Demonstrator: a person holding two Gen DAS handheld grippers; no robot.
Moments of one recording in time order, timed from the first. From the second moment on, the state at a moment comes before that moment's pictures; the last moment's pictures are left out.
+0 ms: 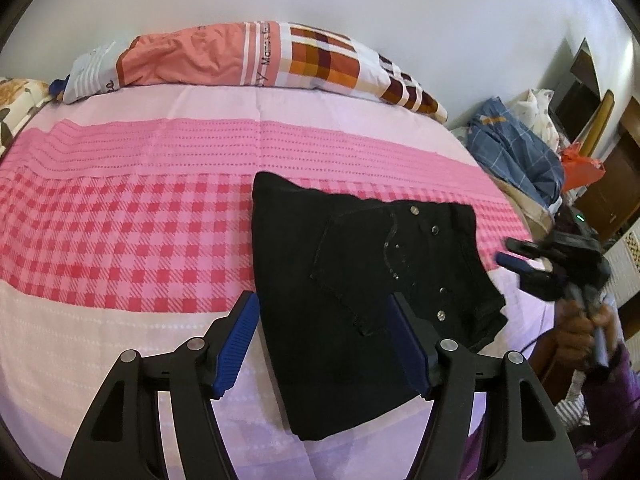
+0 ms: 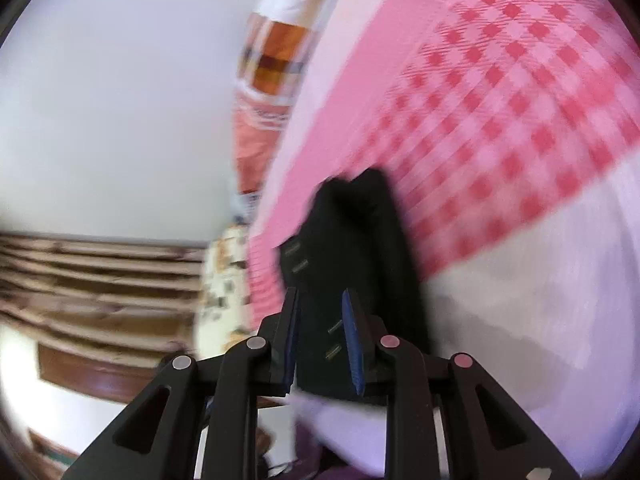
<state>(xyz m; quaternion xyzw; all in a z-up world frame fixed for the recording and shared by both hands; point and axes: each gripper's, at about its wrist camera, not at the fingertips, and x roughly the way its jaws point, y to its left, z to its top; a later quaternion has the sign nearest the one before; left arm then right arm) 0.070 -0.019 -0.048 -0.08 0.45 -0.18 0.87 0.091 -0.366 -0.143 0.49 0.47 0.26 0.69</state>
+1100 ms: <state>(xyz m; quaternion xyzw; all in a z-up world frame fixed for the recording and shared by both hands) 0.063 -0.007 -0.067 -0.17 0.48 -0.20 0.84 0.058 -0.331 -0.192 0.59 0.44 0.14 0.65</state>
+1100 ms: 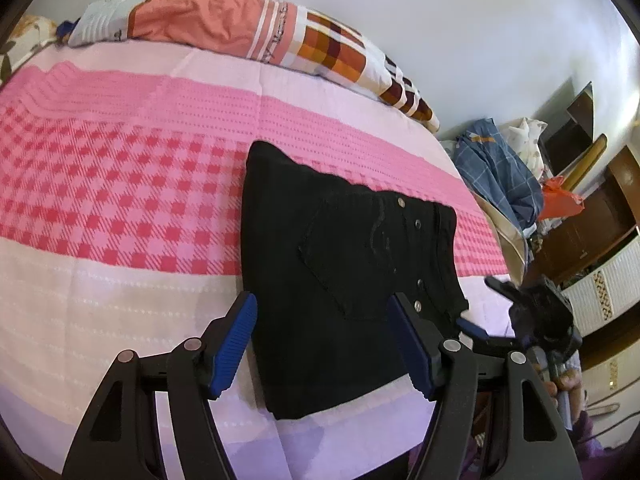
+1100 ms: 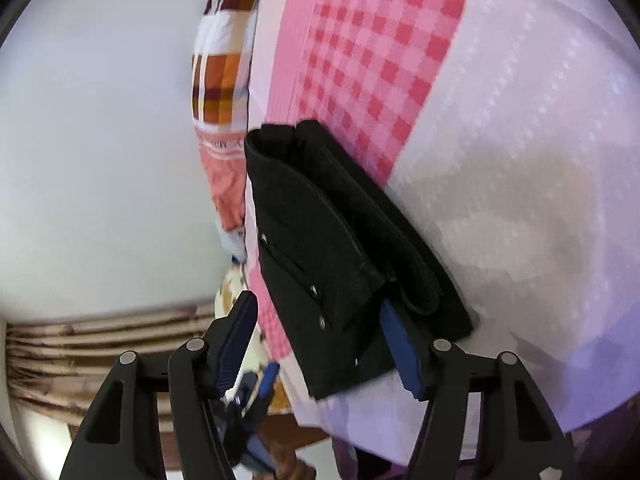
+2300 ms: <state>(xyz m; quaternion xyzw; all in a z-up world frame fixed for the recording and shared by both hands) 0.063 -0.010 -0.070 -0.17 0.50 -0.19 0.83 0.036 -0.331 -0.199 0.55 0.49 0.15 0.66</state>
